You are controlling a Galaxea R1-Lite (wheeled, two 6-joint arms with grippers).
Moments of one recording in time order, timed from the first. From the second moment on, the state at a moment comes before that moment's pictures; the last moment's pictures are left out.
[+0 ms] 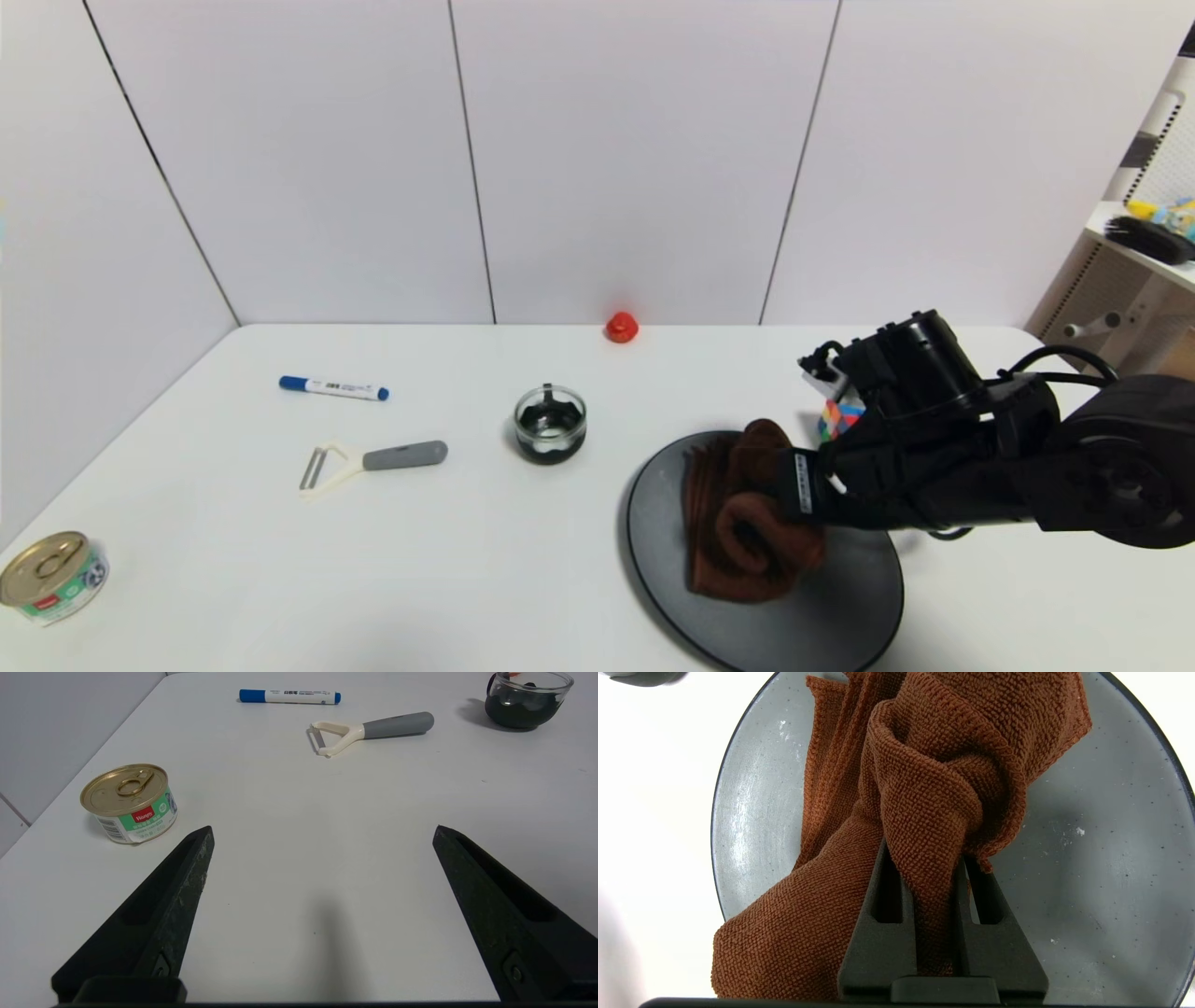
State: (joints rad) left arm 0.00 0.00 0.00 0.00 0.00 0.01; right arm 0.50 1.73 -0.88 0.02 0.11 0.44
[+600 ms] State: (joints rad) left arm 0.00 0.00 0.00 0.00 0.00 0.01; right arm 0.50 1.65 -0.89 0.03 0.11 0.45
